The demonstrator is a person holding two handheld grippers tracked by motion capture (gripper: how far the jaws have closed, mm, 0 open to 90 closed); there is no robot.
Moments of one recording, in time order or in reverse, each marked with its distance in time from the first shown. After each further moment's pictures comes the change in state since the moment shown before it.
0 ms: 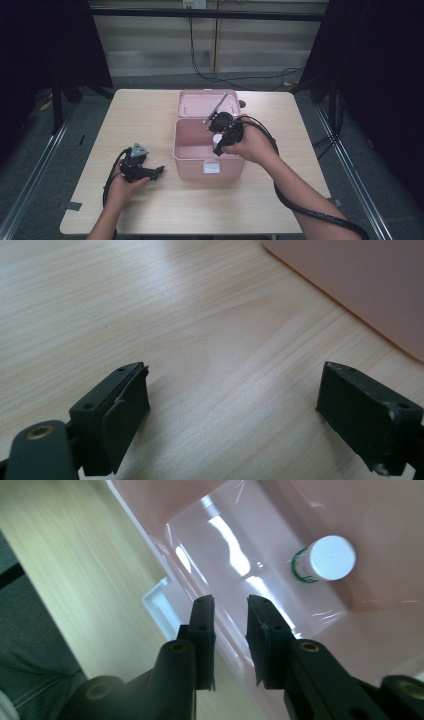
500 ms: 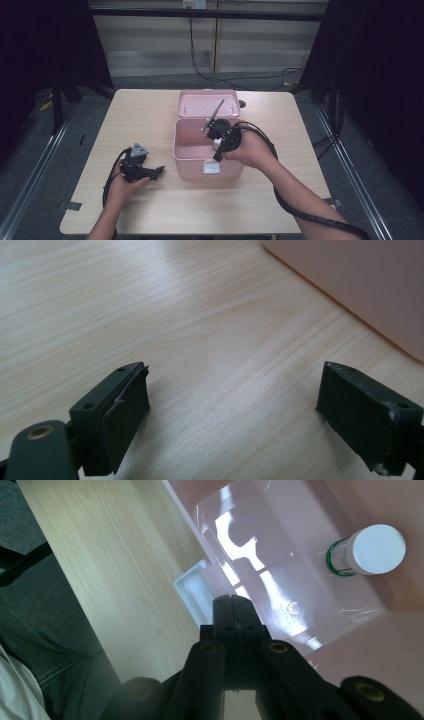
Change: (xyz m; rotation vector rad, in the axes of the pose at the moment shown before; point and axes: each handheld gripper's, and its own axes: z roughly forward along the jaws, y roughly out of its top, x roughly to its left) left arm 0.000 0.000 0.000 0.001 0.000 0.000; right arm 0.011 -0.003 0.008 0.049 0.087 -0.031
